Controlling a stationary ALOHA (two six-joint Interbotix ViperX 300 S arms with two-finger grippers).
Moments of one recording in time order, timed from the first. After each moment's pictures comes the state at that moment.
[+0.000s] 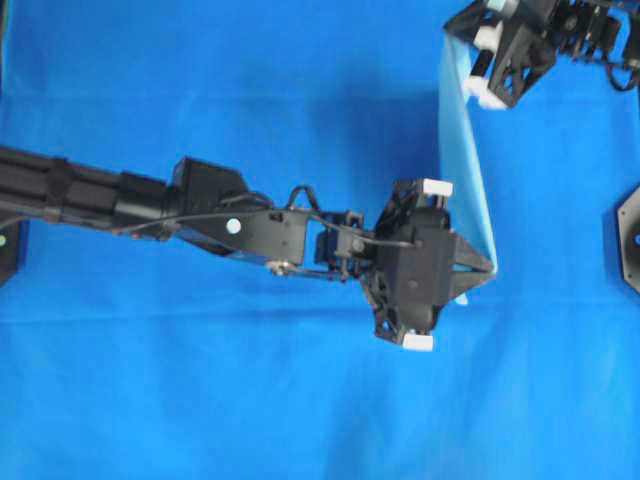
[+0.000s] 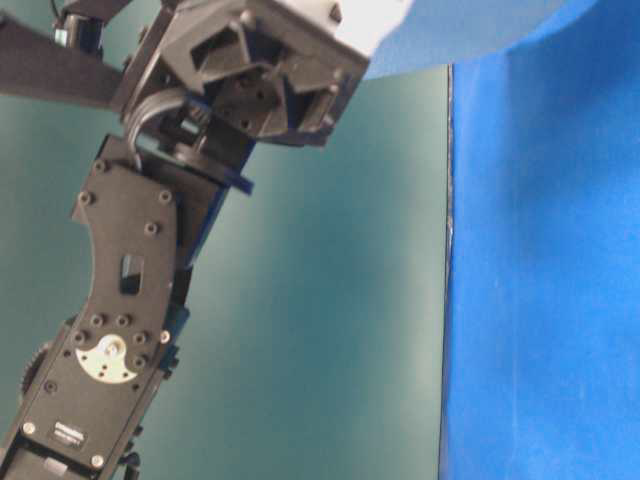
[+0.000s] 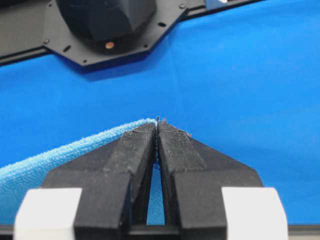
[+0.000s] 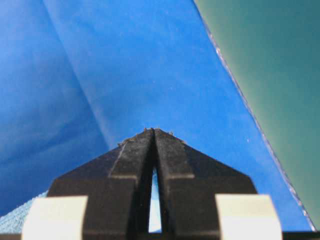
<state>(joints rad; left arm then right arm) -0.12 0.39 0.04 -0.03 -0.07 0.23 -0.52 -0.35 0.75 -0.45 0.29 0.26</state>
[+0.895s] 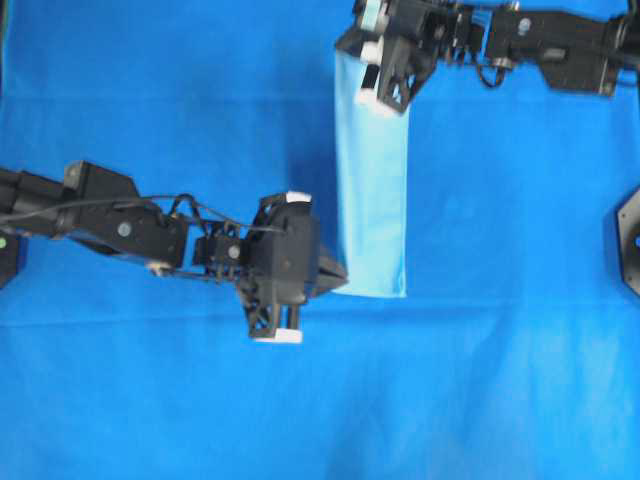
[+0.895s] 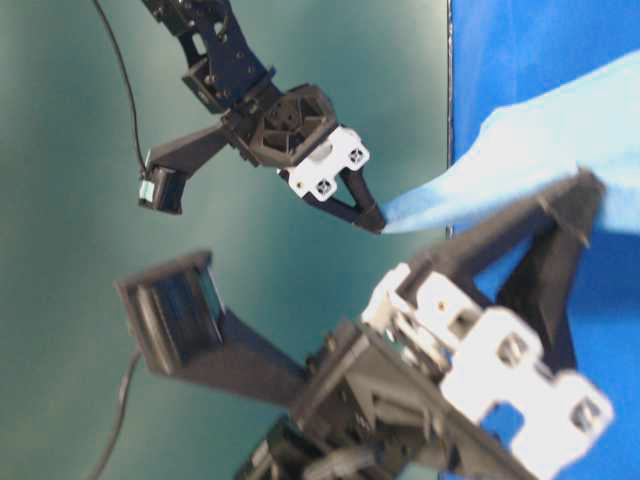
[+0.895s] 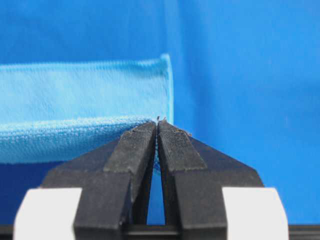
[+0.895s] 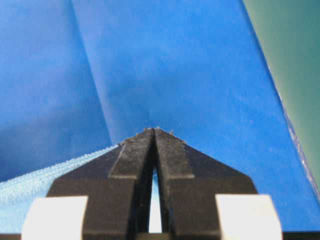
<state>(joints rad) -0.13 0.18 0.59 -0.03 -0.18 0.01 -0.46 0.09 0.50 -0.46 0.05 0.26</state>
